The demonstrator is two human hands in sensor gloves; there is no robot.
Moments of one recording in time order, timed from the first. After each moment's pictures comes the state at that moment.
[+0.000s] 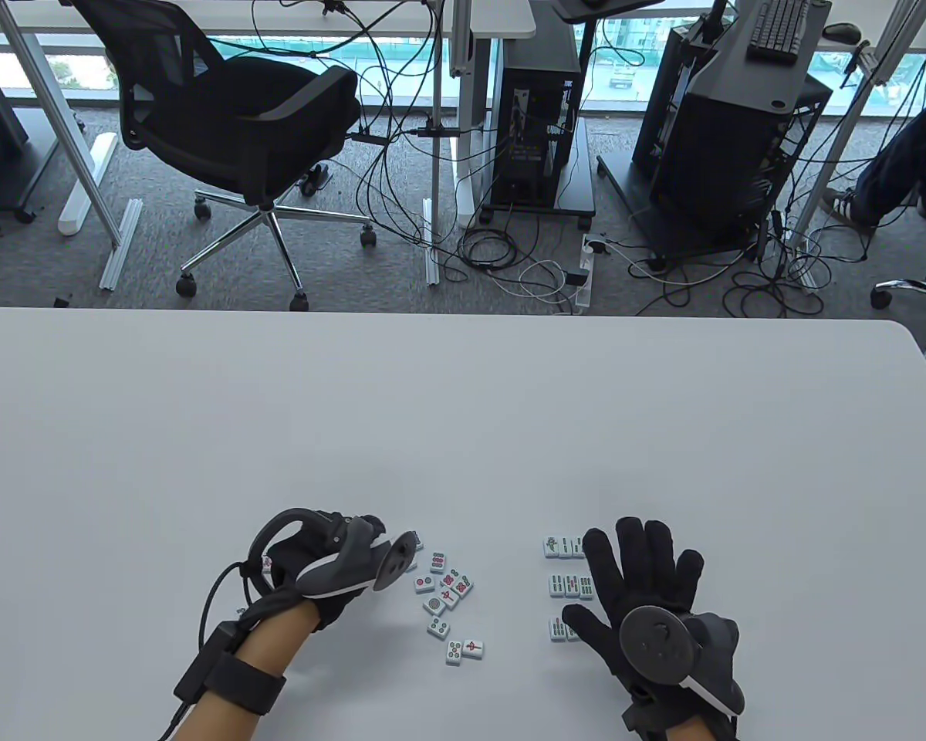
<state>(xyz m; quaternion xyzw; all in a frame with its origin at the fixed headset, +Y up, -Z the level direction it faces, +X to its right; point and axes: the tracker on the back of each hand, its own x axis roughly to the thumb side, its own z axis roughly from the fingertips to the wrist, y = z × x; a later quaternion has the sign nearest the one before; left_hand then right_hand) -0.115 -0.721 -0.305 0.04 -0.18 -0.20 0.96 0.199 -0.717 -0.233 0.14 -0.06 0.98 0.14</state>
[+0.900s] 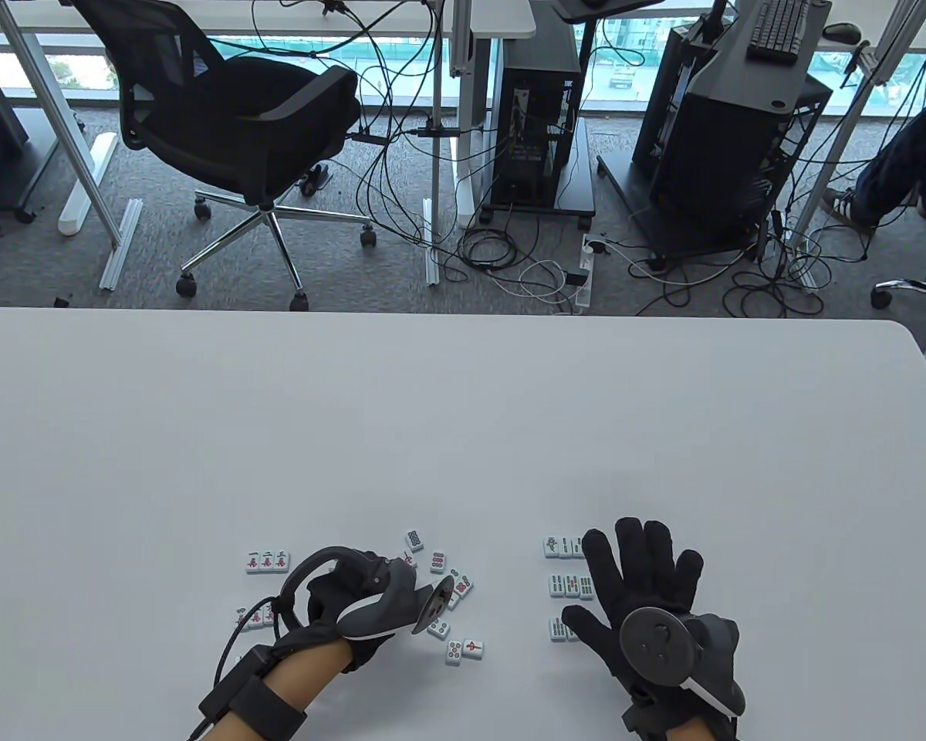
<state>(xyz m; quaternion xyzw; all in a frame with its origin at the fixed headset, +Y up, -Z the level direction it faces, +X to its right) -0.089 -0.749 -0.278 -0.04 -0.19 -0.20 0.96 0.200 -0.718 -0.232 0.14 -0.06 0.98 0.14</state>
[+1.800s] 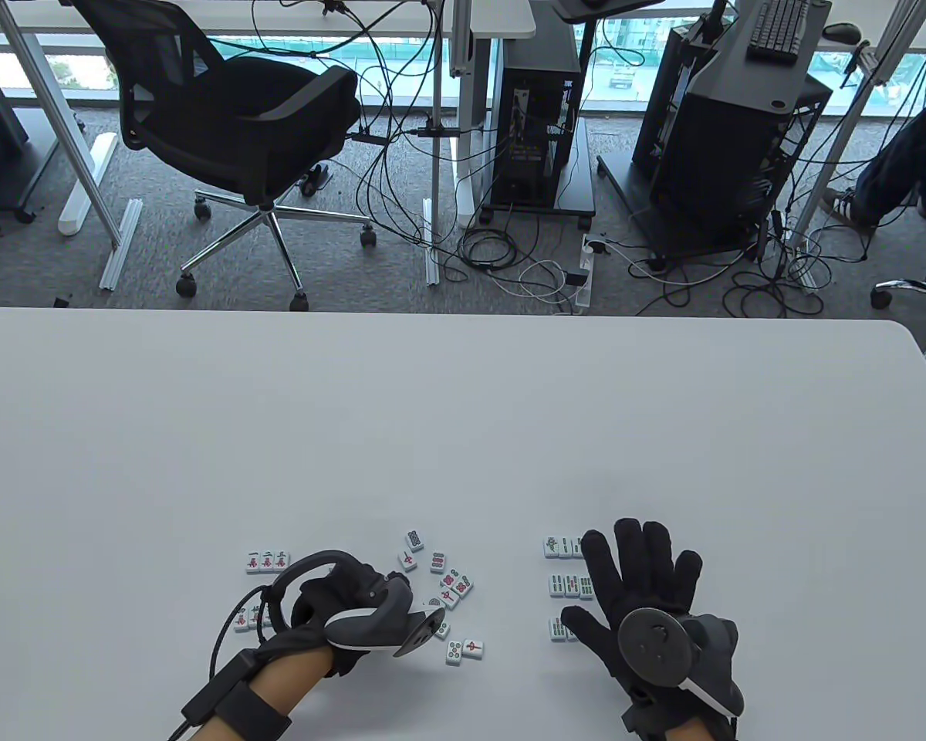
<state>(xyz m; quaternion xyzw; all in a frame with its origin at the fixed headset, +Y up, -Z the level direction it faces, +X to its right) -0.097 -0.763 -0.270 -0.04 -0.29 -0.27 0.92 0.199 -0.720 -0.232 0.14 -0.06 0.98 0.14</state>
